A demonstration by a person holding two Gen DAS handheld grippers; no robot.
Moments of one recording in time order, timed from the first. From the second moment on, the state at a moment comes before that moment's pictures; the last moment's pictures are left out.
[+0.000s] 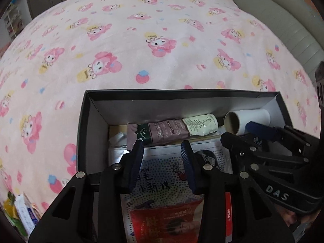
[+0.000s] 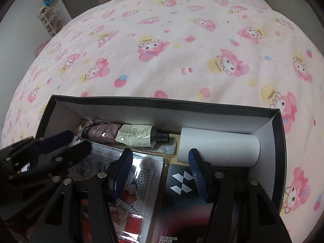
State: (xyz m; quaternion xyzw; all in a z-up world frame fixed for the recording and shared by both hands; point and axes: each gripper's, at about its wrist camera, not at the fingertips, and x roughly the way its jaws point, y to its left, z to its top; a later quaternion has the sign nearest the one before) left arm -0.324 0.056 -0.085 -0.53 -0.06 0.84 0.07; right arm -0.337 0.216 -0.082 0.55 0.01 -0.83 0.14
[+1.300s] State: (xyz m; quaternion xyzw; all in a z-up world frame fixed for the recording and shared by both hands) left arm 0.000 0.024 0.118 -0.29 -0.04 0.96 0.05; right arm -0.024 0.204 0.103 0.31 0.02 -0.95 0.02
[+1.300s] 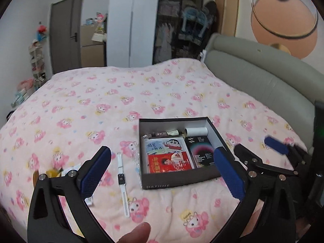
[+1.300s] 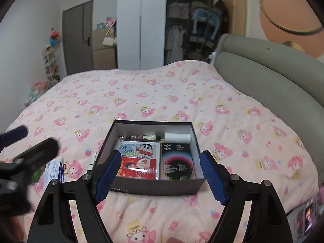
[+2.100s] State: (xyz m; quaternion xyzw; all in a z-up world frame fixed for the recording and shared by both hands) left arm 0.042 0.033 0.083 -0.30 -0.03 0.95 0.03; right arm 0.028 0.203 0.086 0.30 0.01 -0.95 0.04
